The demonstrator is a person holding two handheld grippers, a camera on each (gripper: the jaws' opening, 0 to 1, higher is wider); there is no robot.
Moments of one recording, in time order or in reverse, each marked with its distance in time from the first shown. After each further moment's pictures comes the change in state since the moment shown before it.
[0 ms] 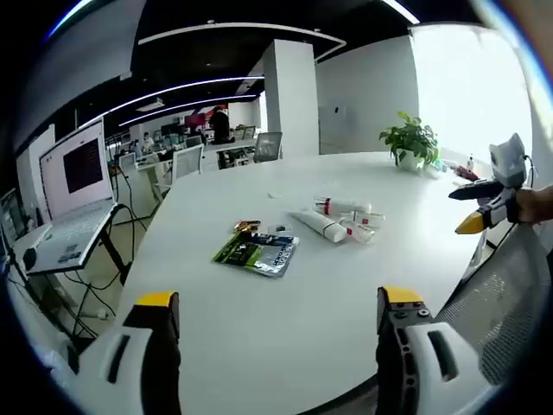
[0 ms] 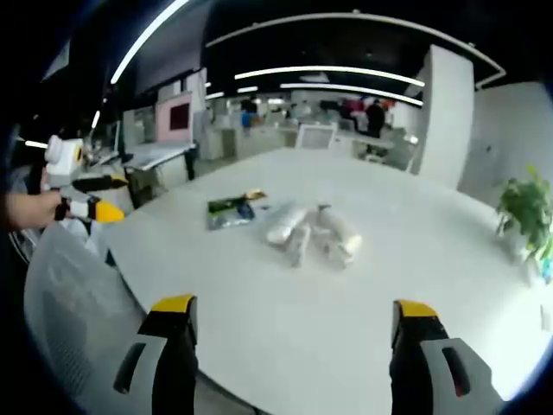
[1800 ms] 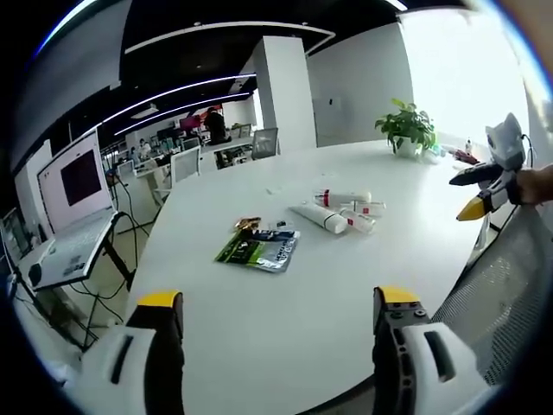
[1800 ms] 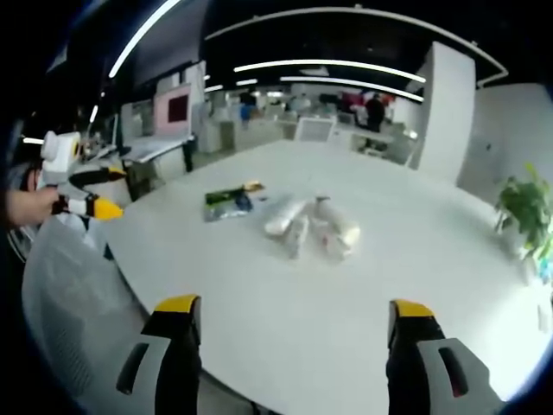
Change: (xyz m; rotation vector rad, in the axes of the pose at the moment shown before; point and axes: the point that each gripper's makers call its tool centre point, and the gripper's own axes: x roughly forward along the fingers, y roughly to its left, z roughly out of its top) left arm 0.001 -0.002 -0.004 0.073 0.024 0.009; right arm 0.000 -0.001 -0.008 -0.006 0.037 -0.009
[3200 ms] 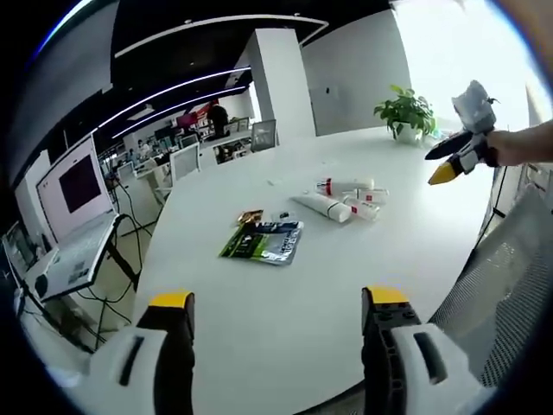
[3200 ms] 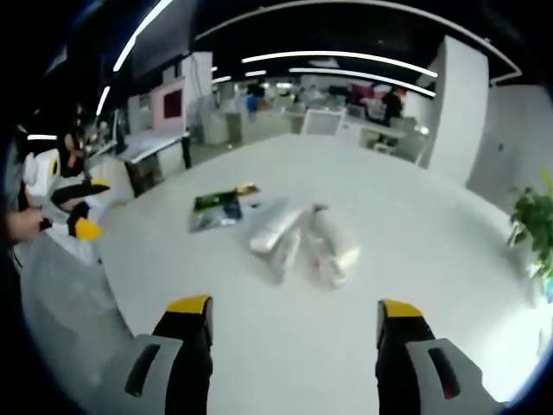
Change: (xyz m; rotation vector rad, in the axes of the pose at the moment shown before) left arm 0.006 0.004 -0.008 0.060 0.057 0.015; right arm 0.055 -0.034 0.042 -0.021 0.048 0.045
